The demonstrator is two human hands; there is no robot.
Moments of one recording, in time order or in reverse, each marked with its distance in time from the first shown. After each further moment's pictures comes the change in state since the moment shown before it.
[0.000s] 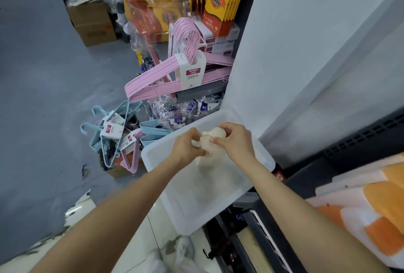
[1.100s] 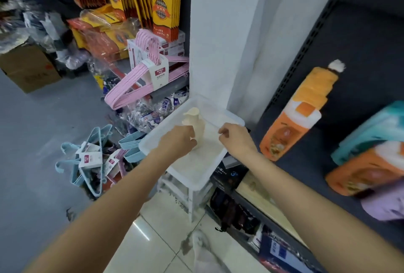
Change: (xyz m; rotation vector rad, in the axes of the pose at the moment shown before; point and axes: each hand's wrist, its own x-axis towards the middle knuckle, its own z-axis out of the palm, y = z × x) left_hand -0.126 0.031 -0.047 0.750 -0.262 0.306; right_hand -0.168 -0.007 0.003 -0.275 0.183 0.156
